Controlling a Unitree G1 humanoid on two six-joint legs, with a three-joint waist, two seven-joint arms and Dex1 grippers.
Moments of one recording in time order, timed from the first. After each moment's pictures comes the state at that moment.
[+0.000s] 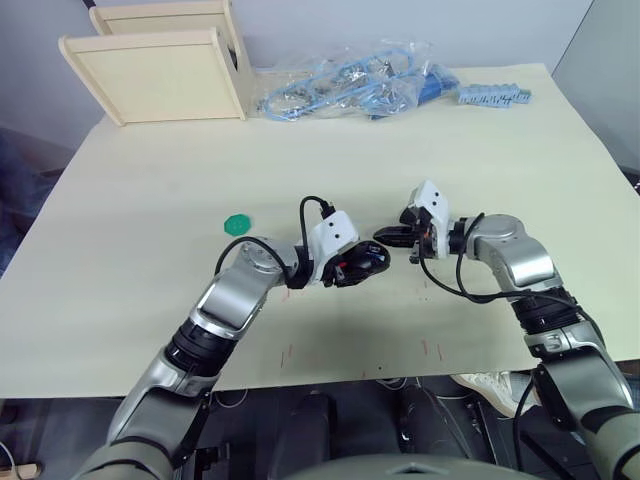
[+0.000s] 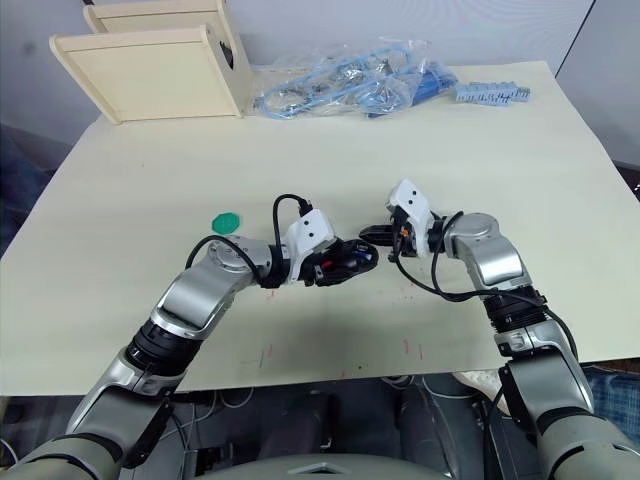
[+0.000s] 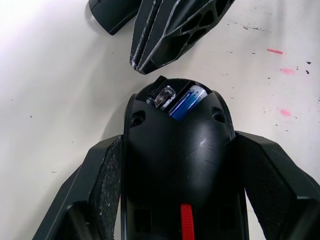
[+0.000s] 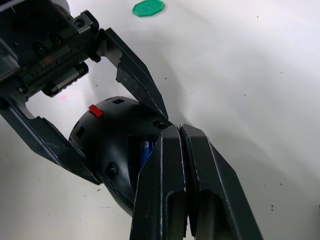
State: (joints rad) left arm -0.54 0.53 -0.36 -0.19 -0.12 0.74 -0.80; right arm -0.68 -0.38 0.20 0.25 0.21 0.46 1.06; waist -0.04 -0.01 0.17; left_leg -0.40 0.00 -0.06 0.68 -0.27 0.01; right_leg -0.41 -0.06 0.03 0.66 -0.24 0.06
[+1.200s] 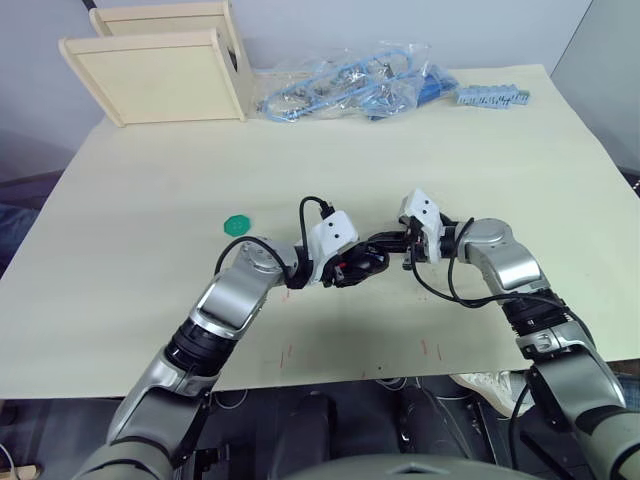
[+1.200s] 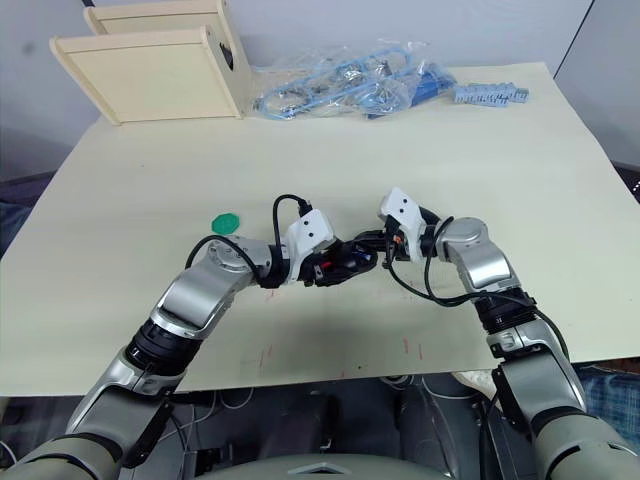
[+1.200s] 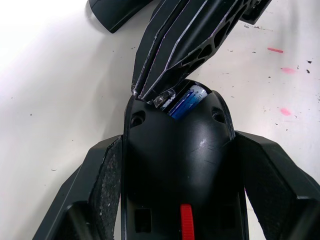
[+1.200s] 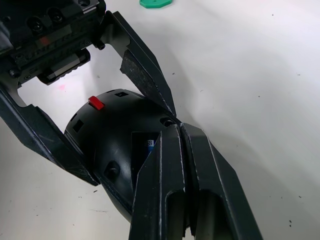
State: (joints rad) left arm -0.54 0.53 -0.36 -0.19 -0.12 0.75 -0.80; right arm -0.68 -0.34 0.24 0.34 0.16 0.34 1.06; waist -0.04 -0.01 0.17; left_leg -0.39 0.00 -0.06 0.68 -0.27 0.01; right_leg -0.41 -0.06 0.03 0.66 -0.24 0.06
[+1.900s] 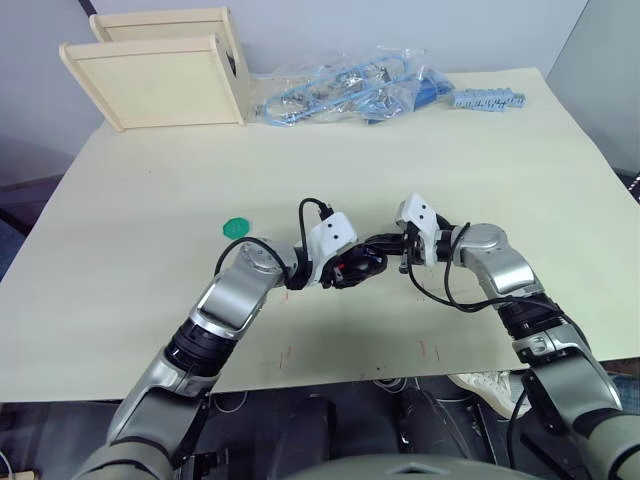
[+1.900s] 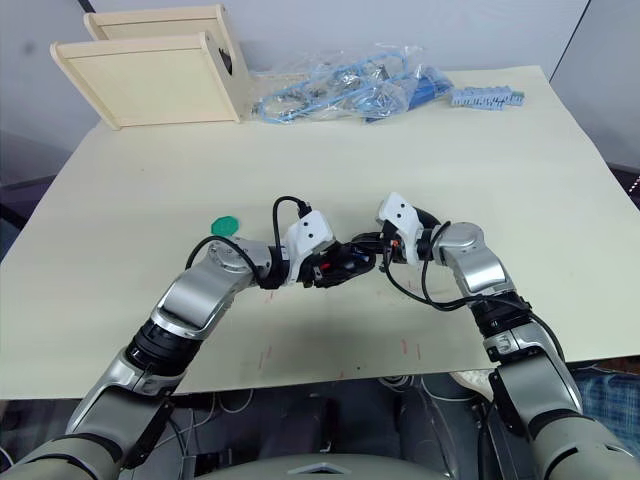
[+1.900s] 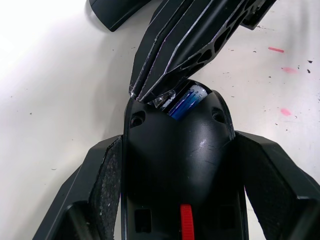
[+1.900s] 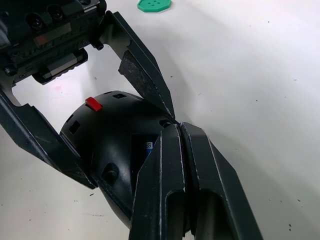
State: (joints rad) left arm -0.53 0.53 -0.36 -0.18 -0.12 0.76 -0.80; right arm -0.65 -0.33 0.25 0.37 0.16 0.28 1.03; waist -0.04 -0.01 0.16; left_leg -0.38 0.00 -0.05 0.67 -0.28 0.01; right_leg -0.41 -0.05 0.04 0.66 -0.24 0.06
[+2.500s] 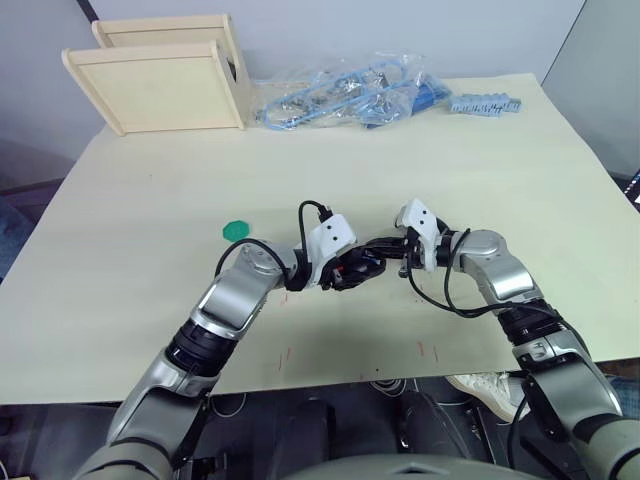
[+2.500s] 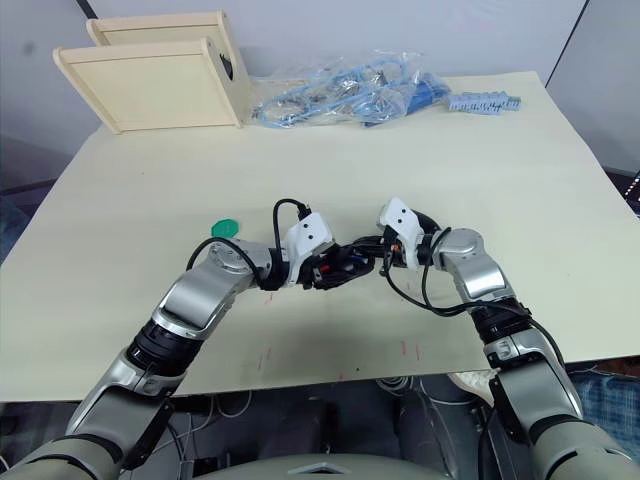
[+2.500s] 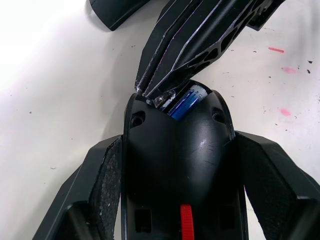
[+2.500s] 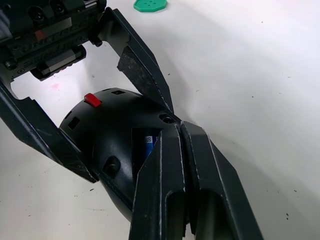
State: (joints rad) left arm -0.53 0.53 -0.37 -0.17 -0.12 0.76 -0.80; right arm -0.62 -0.32 0.26 0.37 0.16 0.26 1.01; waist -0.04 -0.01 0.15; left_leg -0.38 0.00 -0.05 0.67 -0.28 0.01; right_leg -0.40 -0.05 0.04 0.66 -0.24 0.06
